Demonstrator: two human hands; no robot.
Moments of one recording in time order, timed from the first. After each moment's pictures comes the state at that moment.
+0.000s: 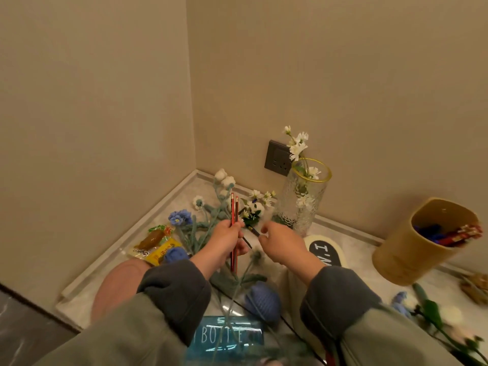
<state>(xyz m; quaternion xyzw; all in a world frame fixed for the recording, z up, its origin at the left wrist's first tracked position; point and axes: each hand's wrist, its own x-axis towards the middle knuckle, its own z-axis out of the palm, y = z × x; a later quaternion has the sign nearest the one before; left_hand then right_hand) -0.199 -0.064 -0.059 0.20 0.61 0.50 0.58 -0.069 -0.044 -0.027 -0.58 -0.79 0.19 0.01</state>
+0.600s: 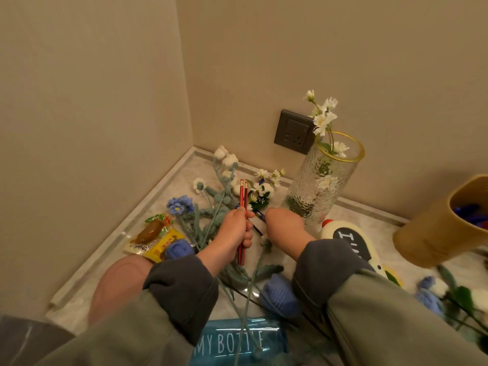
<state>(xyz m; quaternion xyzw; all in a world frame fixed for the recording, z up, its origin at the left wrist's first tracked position) -0.212 -0.043 -0.090 0.21 0.60 0.46 0.62 -0.106 -0.003 -0.071 -0.59 -0.79 0.07 -0.17</state>
